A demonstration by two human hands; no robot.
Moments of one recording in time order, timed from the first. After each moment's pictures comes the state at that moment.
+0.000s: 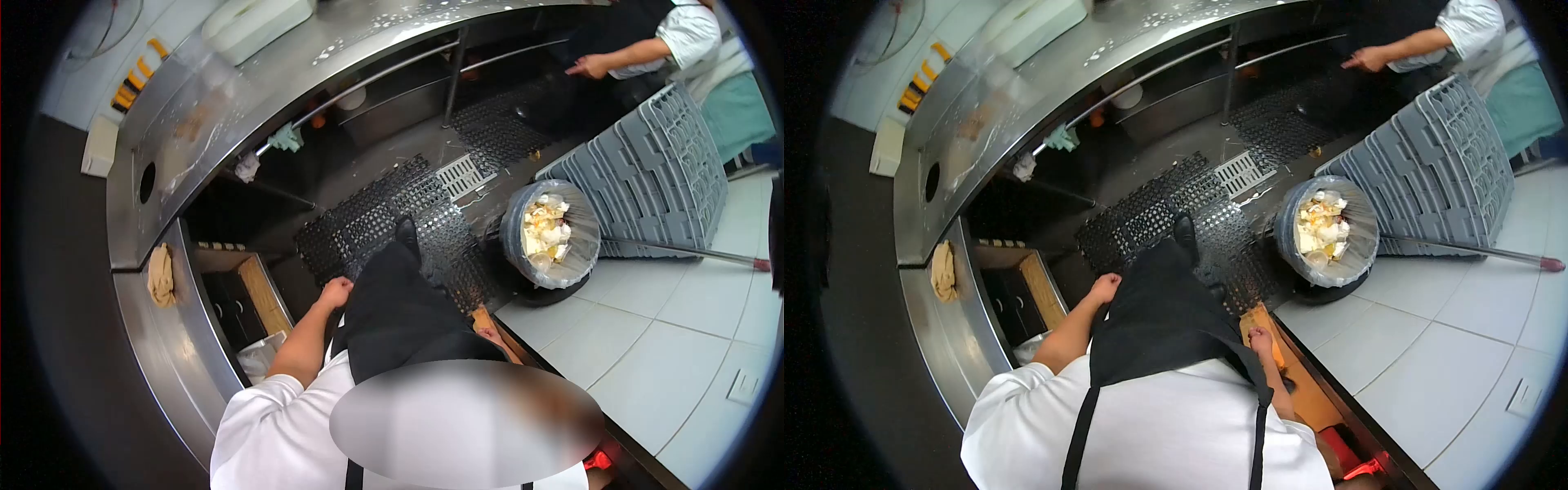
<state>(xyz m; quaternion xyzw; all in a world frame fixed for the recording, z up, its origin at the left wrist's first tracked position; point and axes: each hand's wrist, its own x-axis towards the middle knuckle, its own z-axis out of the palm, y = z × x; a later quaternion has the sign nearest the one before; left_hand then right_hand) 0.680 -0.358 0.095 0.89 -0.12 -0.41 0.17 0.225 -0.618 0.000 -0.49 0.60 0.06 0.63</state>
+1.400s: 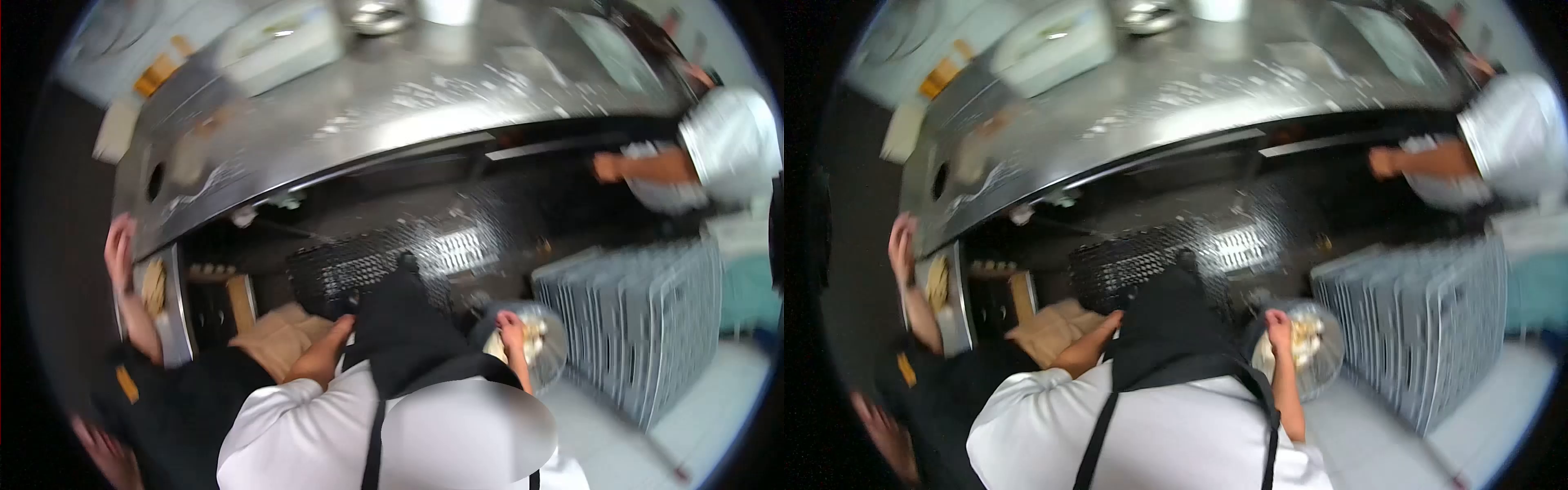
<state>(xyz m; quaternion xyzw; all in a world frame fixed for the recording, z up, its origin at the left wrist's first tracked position) 0.727 -0.522 -0.010 0.80 0.16 -0.50 0.29 0.509 -1.004 0.094 -0.56 0.52 -0.01 0.64</state>
